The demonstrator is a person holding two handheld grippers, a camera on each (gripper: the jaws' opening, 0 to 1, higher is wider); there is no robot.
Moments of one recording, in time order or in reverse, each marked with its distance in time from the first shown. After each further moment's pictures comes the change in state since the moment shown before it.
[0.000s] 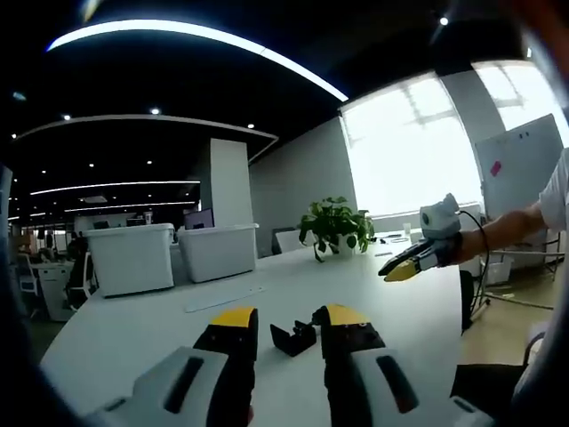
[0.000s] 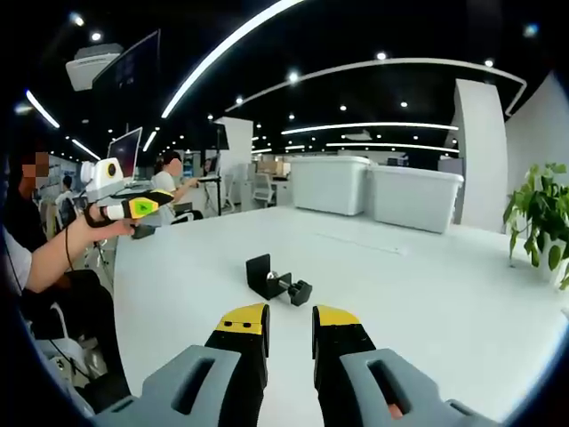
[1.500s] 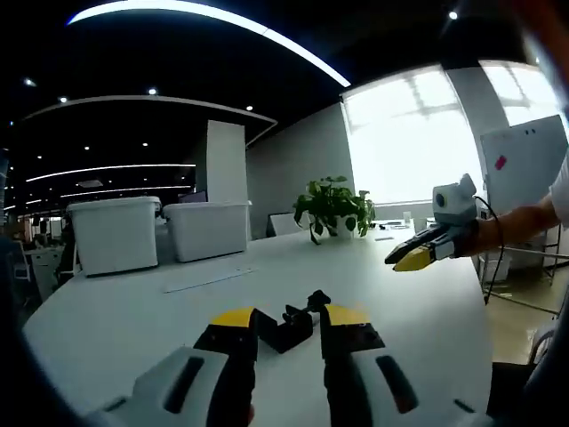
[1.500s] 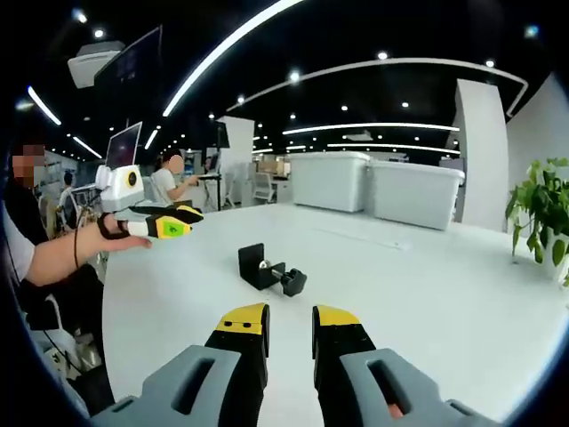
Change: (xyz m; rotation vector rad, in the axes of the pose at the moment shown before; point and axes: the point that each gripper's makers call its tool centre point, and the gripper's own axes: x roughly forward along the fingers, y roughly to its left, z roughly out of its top) left arm 0.065 -0.007 -0.060 -0.037 0.068 -0.017; right arm 0.012 -0.009 -0.022 -0.007 -0.005 0.006
